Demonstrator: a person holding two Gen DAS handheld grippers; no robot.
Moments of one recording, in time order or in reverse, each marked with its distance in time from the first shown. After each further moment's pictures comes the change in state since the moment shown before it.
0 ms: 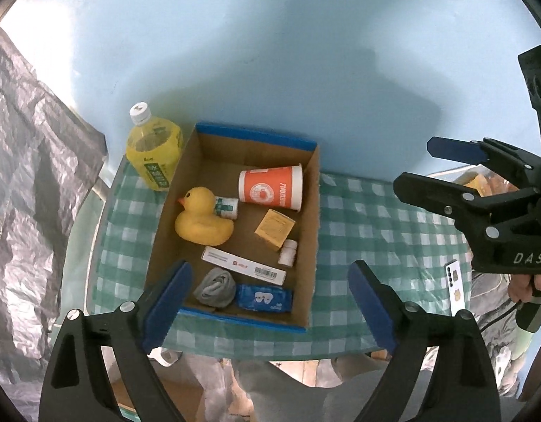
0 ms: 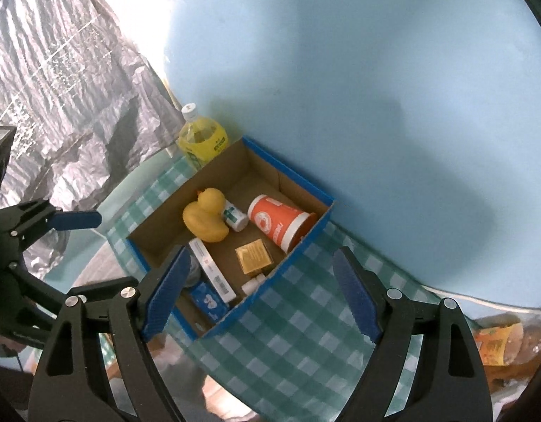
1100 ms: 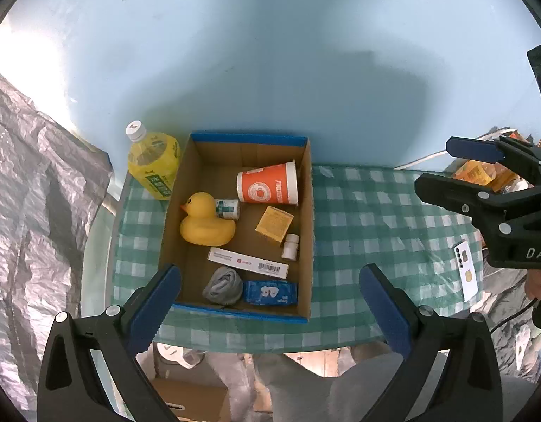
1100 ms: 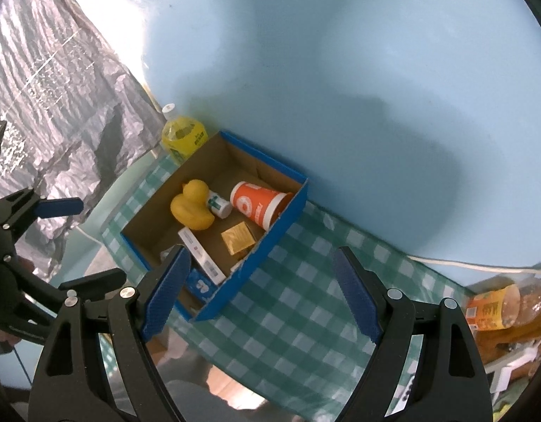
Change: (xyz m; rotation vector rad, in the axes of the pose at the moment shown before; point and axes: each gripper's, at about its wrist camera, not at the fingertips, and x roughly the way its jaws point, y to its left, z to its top) left arm -0.015 -0.024 0.001 0.132 0.017 0.049; right arm -0.023 -0.019 -0.023 0.047 0.015 -0.034
